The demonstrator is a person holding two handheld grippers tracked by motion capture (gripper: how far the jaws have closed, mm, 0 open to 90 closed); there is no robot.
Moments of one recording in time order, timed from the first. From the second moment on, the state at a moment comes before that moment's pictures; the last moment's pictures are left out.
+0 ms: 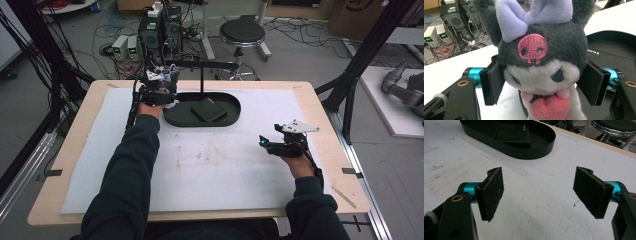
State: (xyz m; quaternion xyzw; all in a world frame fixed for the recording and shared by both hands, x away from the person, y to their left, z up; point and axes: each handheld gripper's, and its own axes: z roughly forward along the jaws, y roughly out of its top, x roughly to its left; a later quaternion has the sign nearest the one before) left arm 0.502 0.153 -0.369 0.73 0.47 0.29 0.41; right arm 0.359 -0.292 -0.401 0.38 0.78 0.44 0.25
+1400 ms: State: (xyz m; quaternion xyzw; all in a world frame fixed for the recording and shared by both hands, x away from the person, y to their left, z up) left arm 0.413 0.190 -0.370 0.69 0.43 0.27 0.51; right arm 0.358 -0.296 -0.402 0.37 0.78 0.43 0.25
